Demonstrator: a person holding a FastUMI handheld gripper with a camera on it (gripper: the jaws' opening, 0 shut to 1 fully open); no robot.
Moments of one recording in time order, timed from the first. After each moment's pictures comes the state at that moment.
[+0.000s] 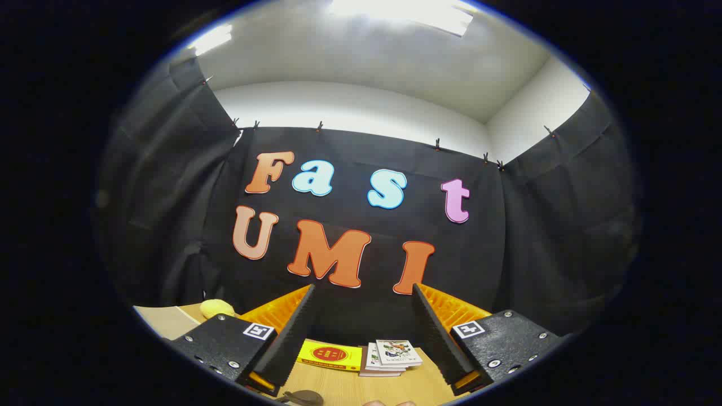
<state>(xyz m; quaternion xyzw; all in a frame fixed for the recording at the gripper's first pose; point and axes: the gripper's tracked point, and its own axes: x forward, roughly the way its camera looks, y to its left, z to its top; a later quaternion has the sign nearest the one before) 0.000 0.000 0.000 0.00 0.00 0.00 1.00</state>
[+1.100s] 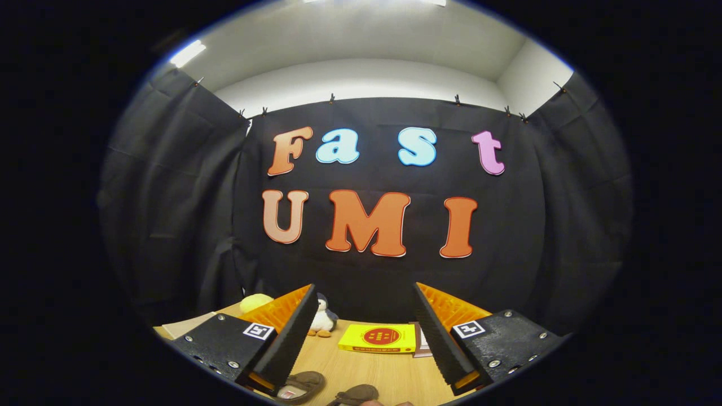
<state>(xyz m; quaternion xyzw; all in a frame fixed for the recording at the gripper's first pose) 0.029 0.092 -0.071 0.08 0.10 0.08 0.99</state>
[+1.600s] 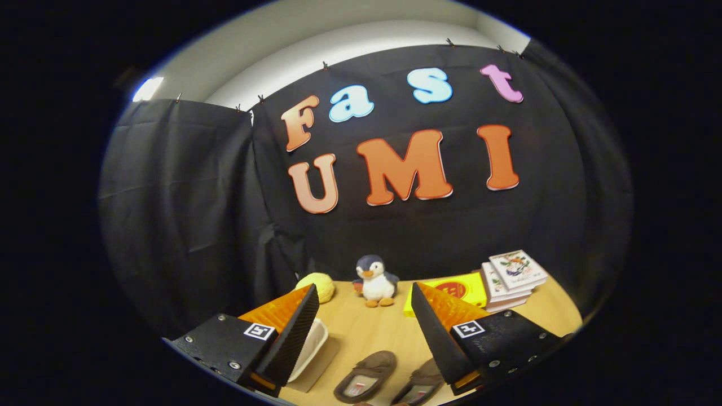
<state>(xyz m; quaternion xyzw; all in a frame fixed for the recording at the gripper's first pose) 0.008 0.191 -0.134 0.21 0.23 0.18 0.93</state>
